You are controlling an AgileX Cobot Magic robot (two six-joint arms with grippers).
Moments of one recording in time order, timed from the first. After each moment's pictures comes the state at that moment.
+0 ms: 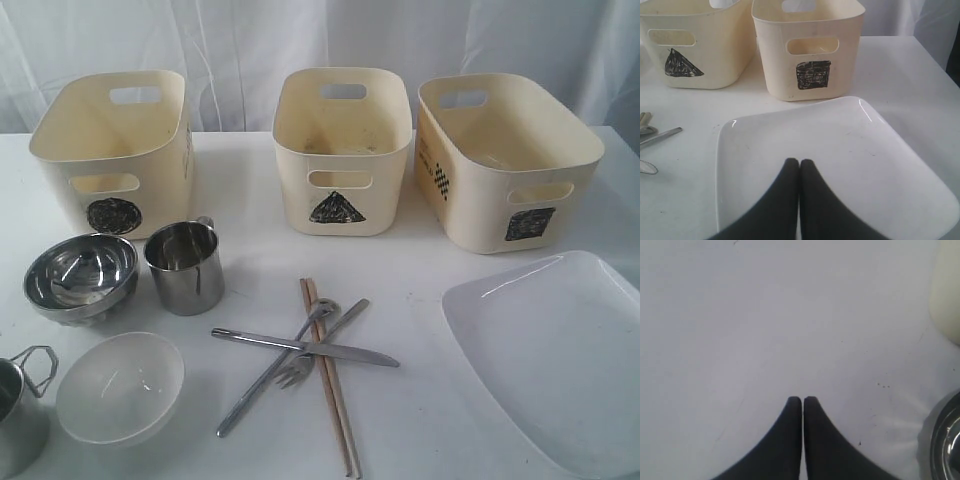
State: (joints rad) left arm 0.14 1.39 -0.76 0.31 0.34 -0.54; right arm -0.02 0.01 0.00 -0.04 0.36 0.11
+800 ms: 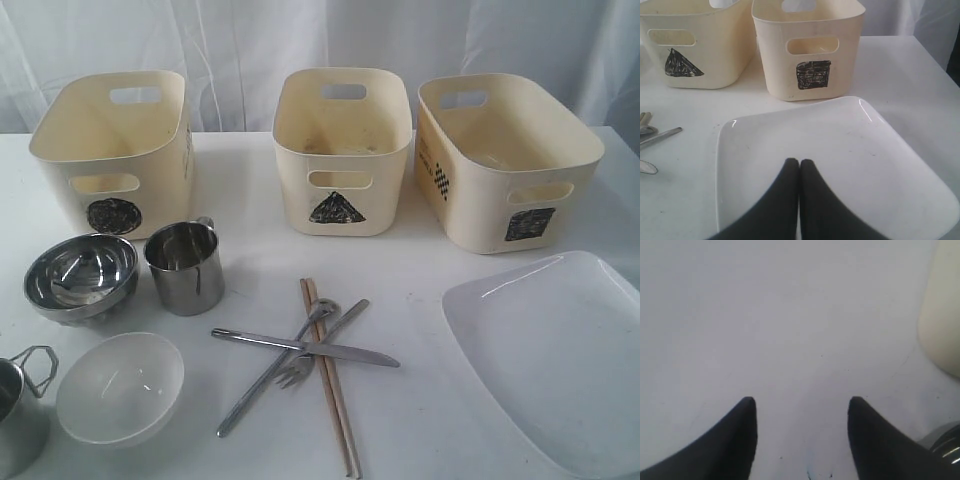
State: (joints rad) left arm 0.13 1.51 -0.76 0.29 0.19 -0.65; right arm -0.02 0.01 0.00 -0.04 0.36 0.11
